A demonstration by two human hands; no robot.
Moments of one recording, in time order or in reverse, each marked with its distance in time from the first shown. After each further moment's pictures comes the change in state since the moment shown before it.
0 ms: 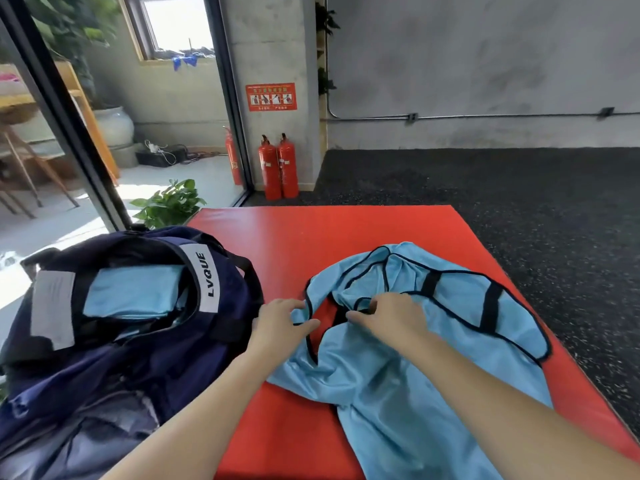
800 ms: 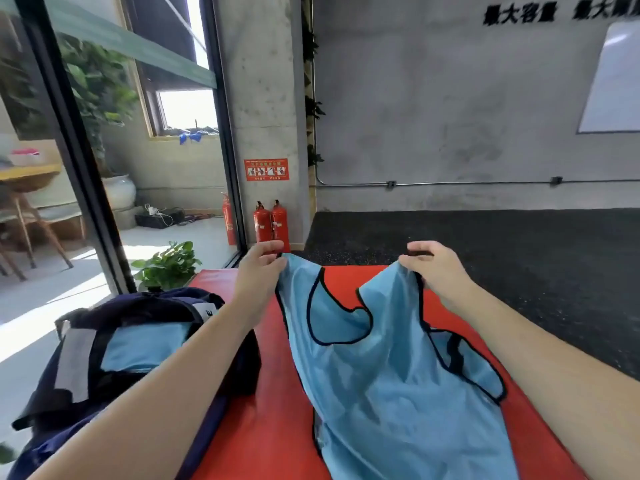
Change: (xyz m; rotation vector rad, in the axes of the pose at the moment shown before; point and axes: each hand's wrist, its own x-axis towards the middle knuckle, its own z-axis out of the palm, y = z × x) left_hand 0.014 0.121 -0.156 -0.845 0.266 0.046; right_hand 0.004 0.023 -0.192 0.958 0.263 -0.065
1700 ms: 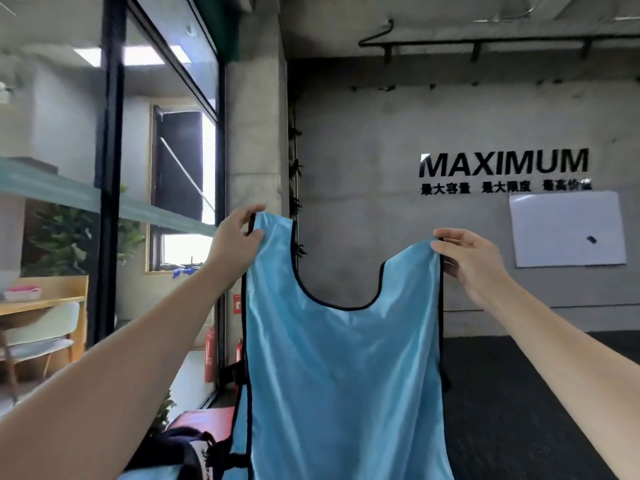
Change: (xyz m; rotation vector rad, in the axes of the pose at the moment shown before) left_hand -0.067 0.335 -0.072 0.122 0.065 0.759; right_hand -0.108 -0.284 -0.172 0.406 0.169 -0.459
